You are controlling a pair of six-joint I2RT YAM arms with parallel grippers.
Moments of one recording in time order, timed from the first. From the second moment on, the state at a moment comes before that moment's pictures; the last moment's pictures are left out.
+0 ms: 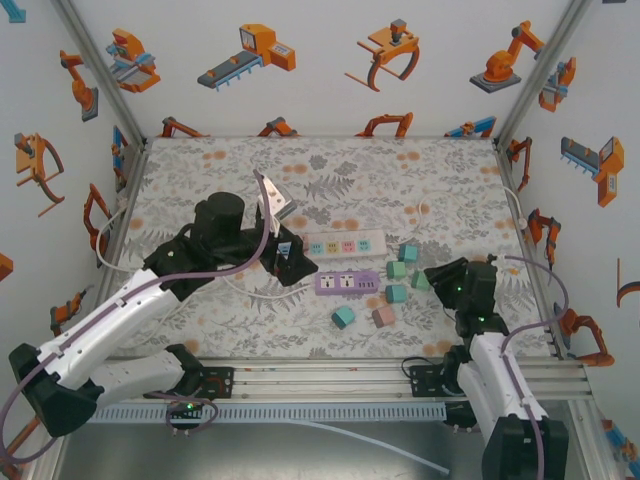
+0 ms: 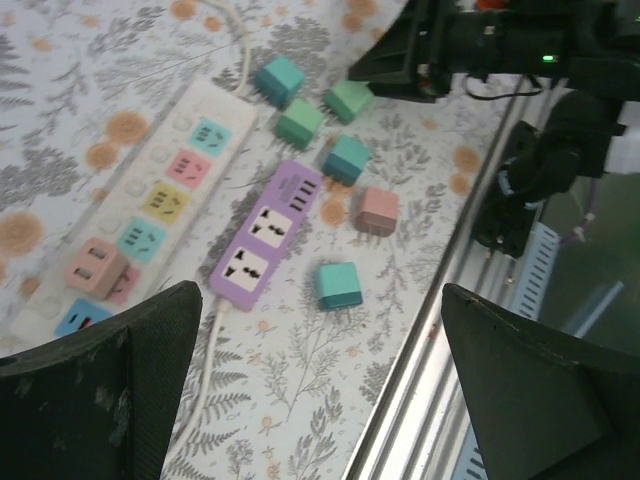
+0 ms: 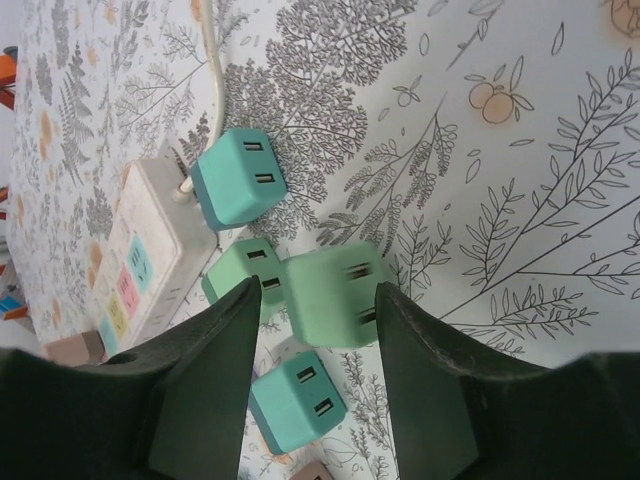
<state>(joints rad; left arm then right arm) -0.81 1.05 1.04 -0.42 0.32 -0.07 -0.06 0.66 0.18 -0.12 -0.11 0.90</state>
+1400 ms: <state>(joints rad) -0.40 1.18 0.93 -0.42 0.02 -0.51 0.67 1.72 1.26 -0.24 -0.53 -0.71</state>
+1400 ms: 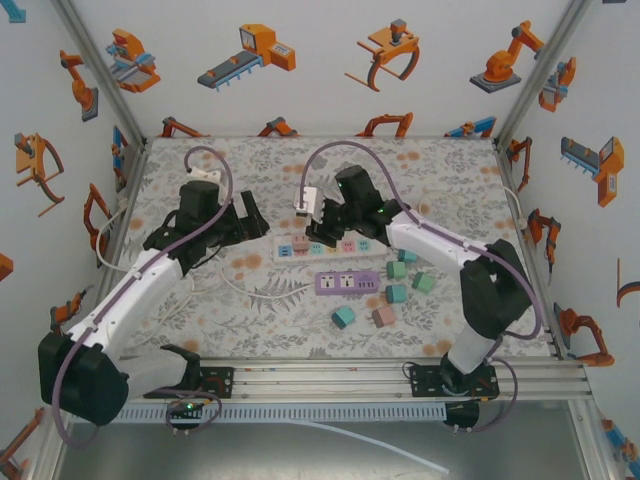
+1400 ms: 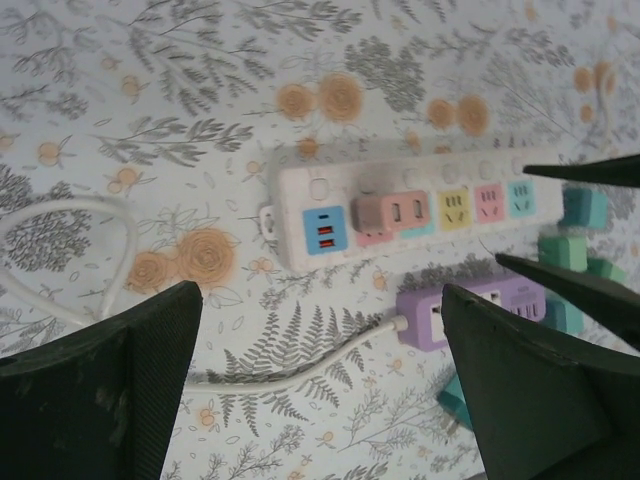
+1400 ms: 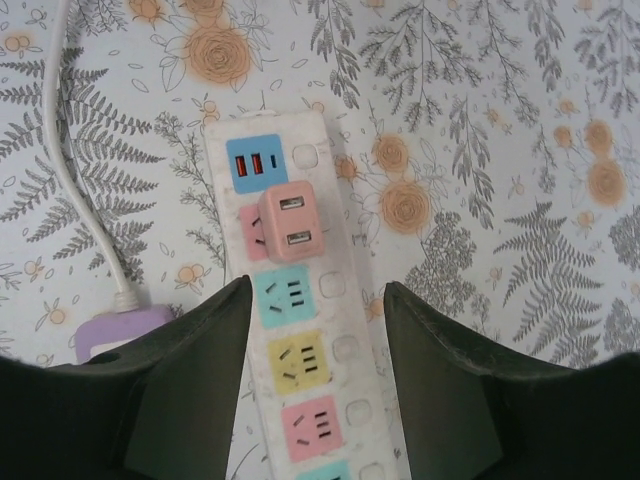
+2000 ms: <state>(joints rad) -0.38 1.44 0.91 -0.38 0.04 -0.55 0.67 1.99 1.43 -0.32 -0.69 -0.81</state>
